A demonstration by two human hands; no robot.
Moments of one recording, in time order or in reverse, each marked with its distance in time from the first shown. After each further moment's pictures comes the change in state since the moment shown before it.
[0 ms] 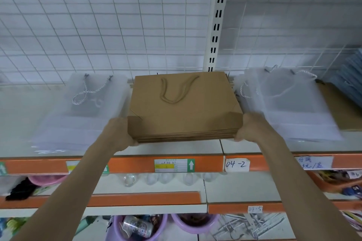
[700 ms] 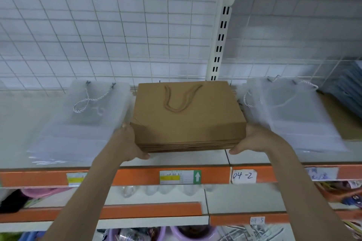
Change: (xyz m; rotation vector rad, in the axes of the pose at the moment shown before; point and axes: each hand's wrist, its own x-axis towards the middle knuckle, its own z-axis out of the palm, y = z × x) left_hand 0.009 -0.002 0.003 -0.137 -0.118 -0.071; right_hand 0.004 0.000 -0.002 0.131 -0.183 0.030
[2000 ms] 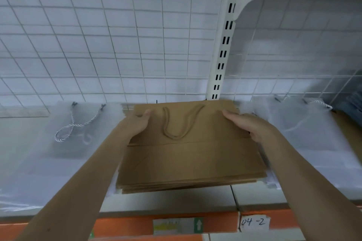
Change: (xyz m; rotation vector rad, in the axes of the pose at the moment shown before) left_hand 0.116 0.063 -0.024 -0.157 0.078 -0.082; right_hand 0.090 -0.049 -0.050 0.578 -0.005 0.061
